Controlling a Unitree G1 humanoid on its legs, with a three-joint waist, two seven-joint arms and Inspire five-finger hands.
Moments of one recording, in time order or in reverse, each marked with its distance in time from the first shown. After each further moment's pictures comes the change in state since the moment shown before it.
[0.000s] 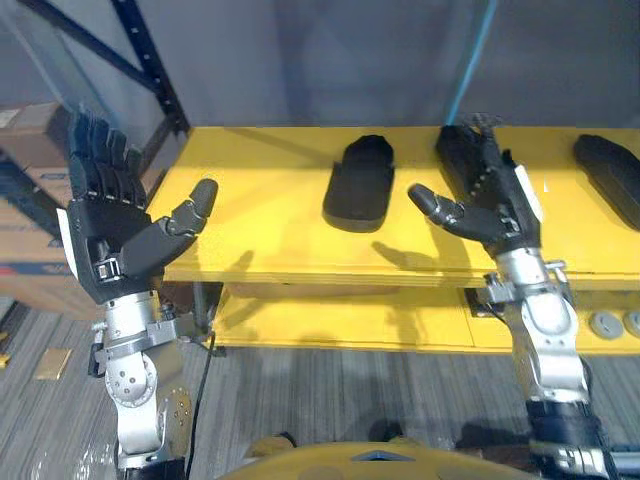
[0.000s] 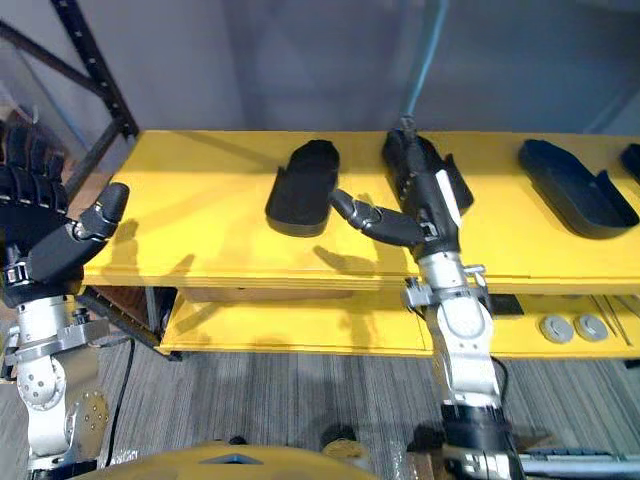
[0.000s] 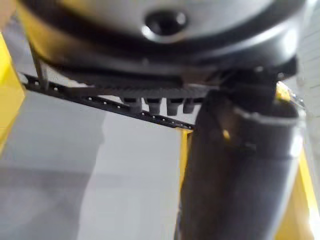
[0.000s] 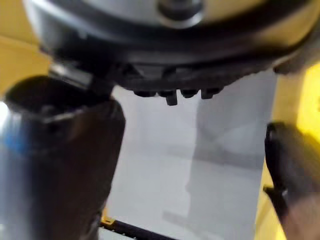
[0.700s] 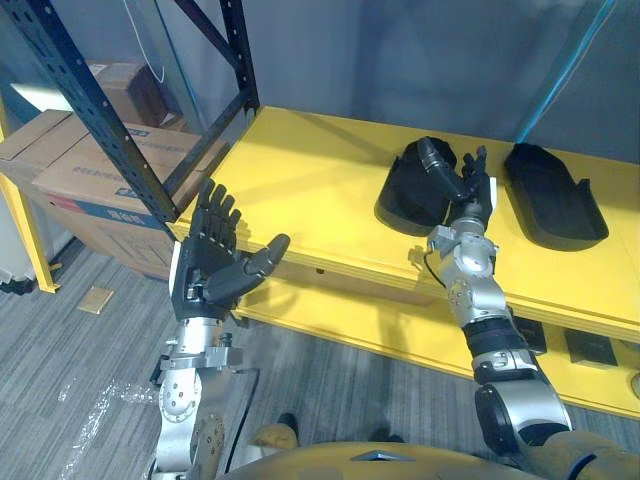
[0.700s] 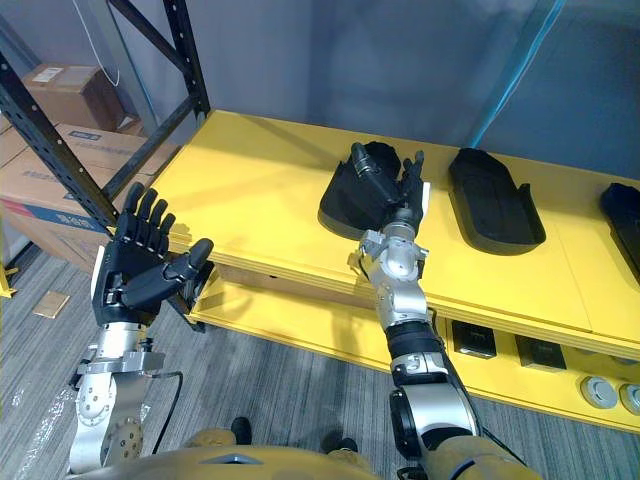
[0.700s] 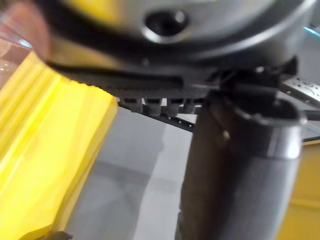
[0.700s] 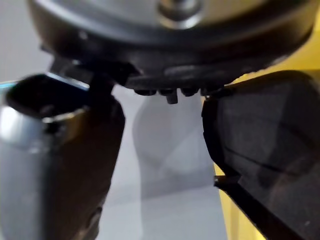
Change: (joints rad) left arm 0.078 -0.019 -0.201 0.150 -0.085 0.056 -0.120; right arm -0.349 0.131 0.073 0.505 -0.008 0.034 -0.496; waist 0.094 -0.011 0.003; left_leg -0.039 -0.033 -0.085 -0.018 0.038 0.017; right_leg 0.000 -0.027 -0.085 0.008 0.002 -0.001
